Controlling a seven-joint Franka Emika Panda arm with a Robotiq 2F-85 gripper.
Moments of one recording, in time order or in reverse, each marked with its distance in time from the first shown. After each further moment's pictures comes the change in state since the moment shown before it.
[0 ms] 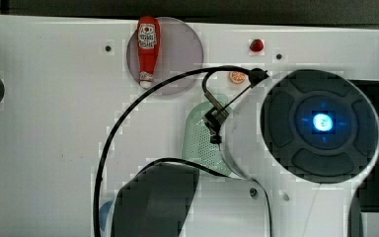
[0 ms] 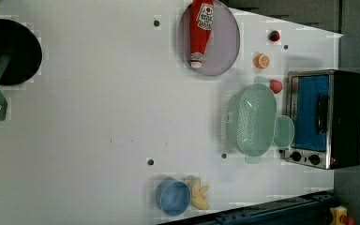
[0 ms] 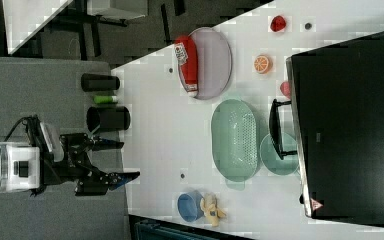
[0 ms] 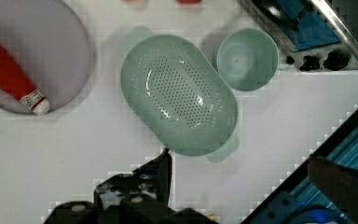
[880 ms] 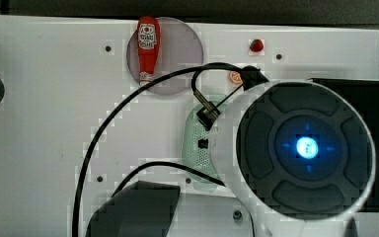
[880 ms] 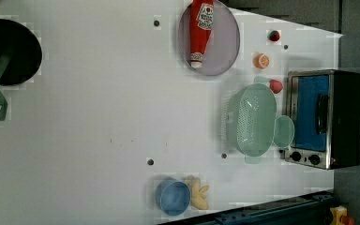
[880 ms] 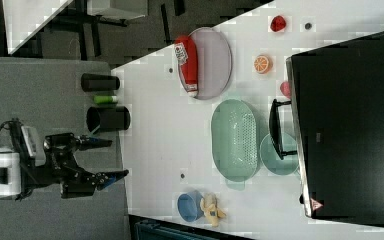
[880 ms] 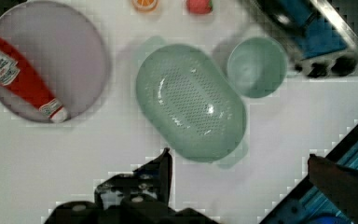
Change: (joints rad) arm 0.016 -0.026 0.012 0.024 -0.020 0.012 0.036
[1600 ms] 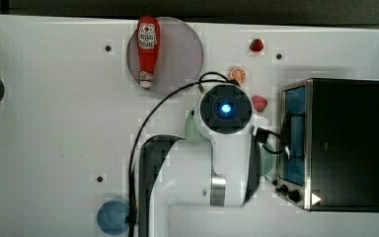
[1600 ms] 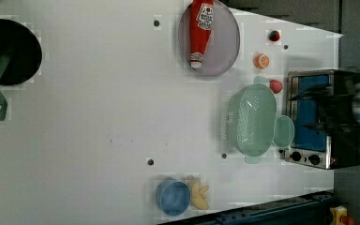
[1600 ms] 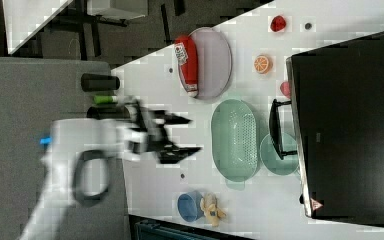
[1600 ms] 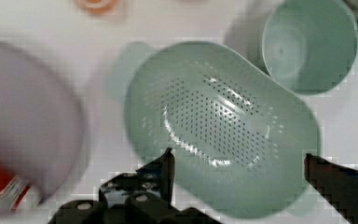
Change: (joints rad) arm 0.009 0.166 -0.008 -0.400 -0.006 0.534 0.301
